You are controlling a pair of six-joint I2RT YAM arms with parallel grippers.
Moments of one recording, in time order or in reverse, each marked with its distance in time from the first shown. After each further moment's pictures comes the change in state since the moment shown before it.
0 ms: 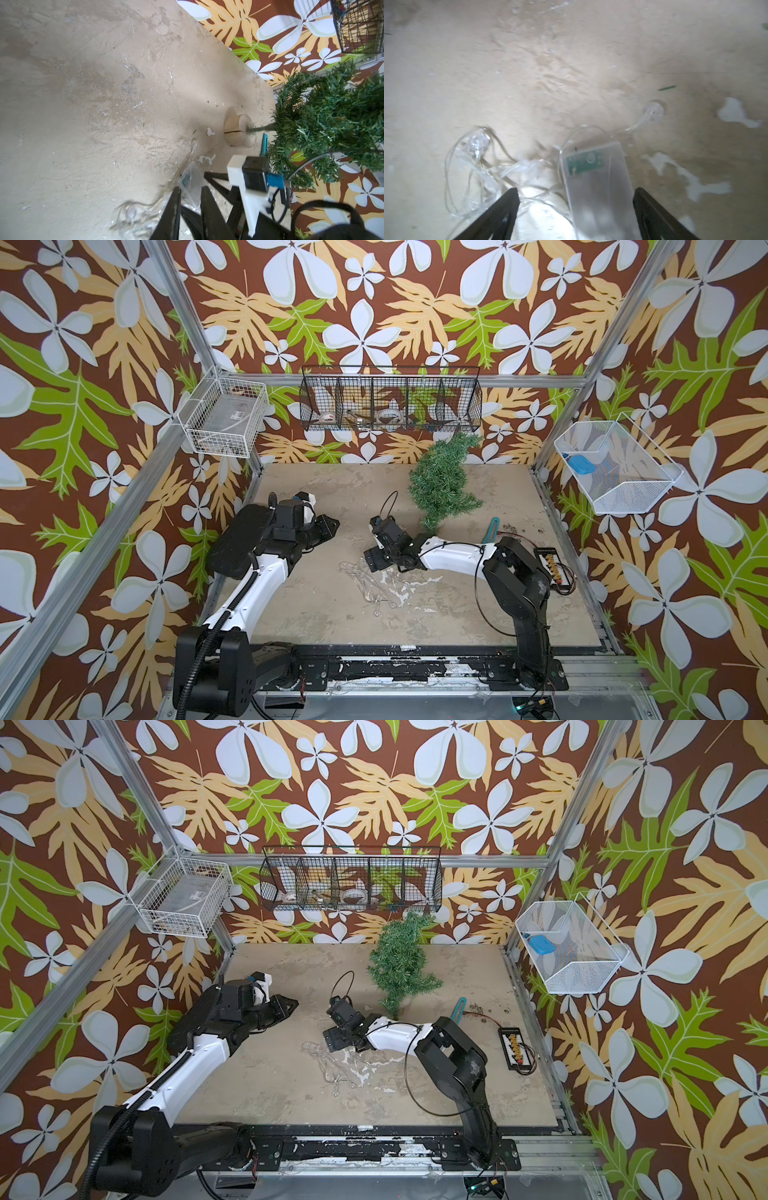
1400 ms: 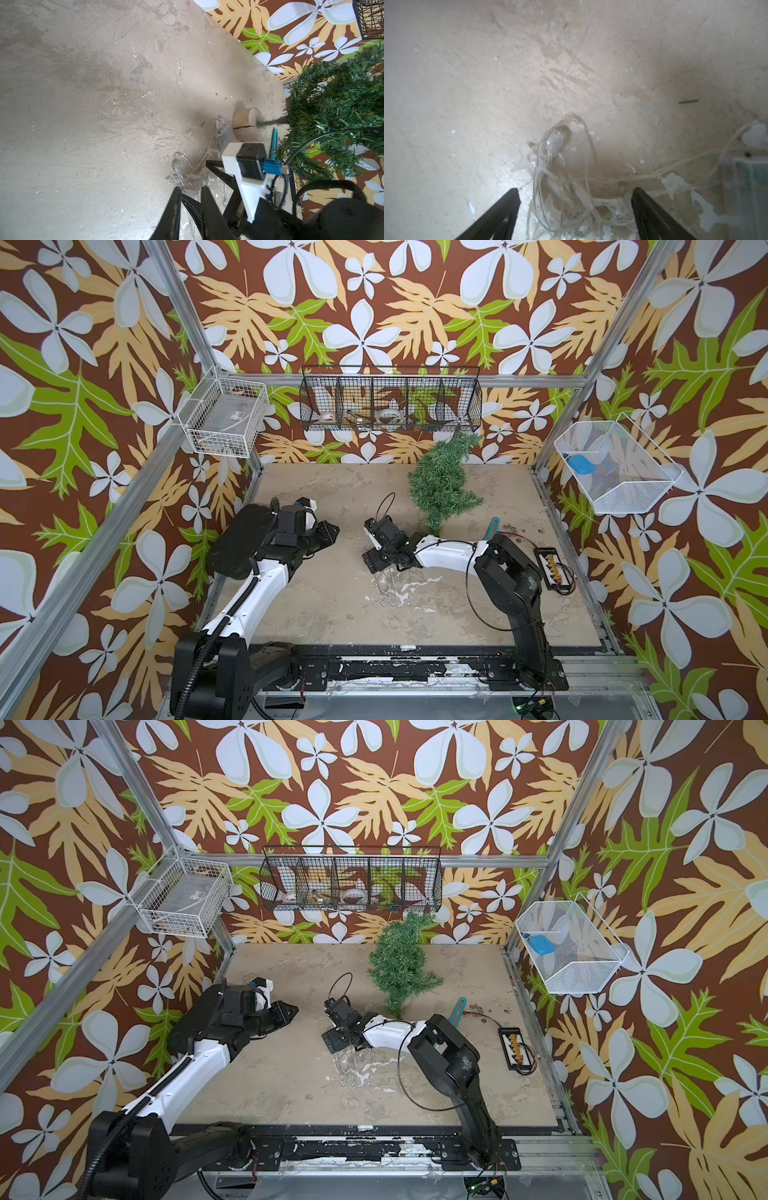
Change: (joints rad) left arm -0.047 -0.033 -0.055 -0.012 -0.031 0.021; right arm -0.034 0.033 0.035 -0.025 0.024 -0.154
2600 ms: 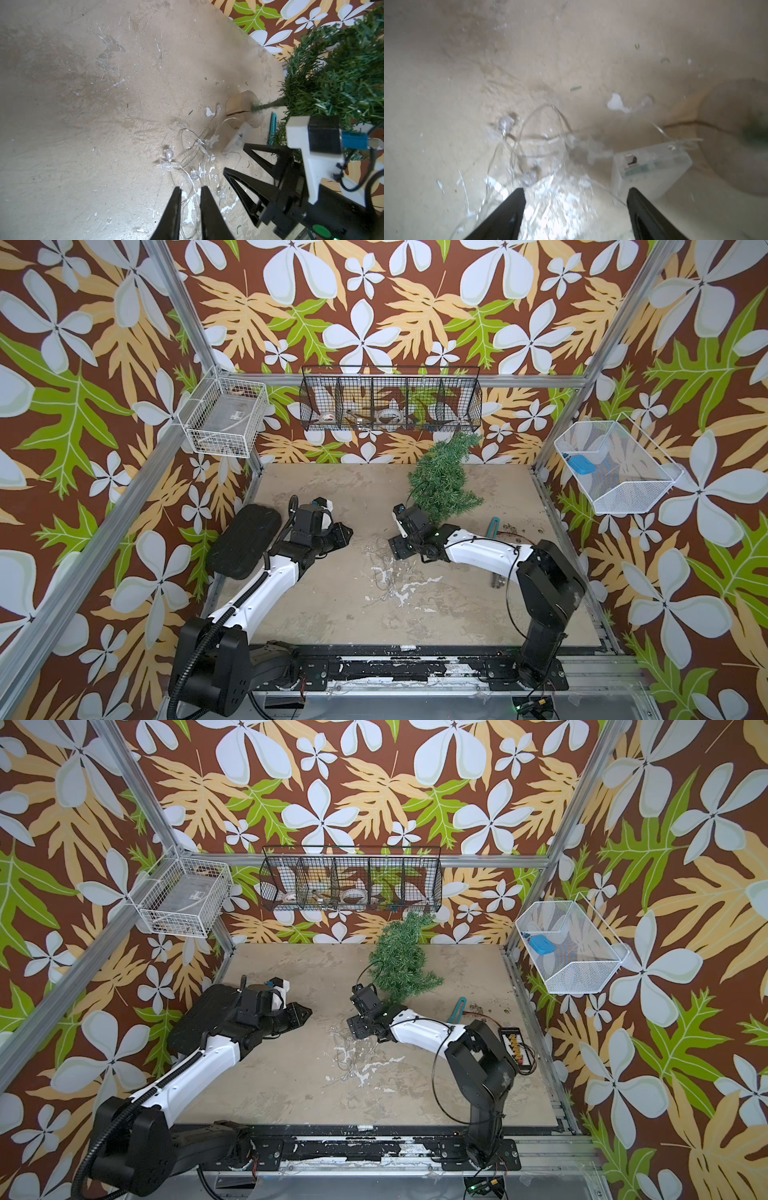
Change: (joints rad) left arm -0.136 0.046 0.026 0.011 -0.057 -0.017; right arm -0.103 -0.181 -0.106 -0.050 0.043 -0.006
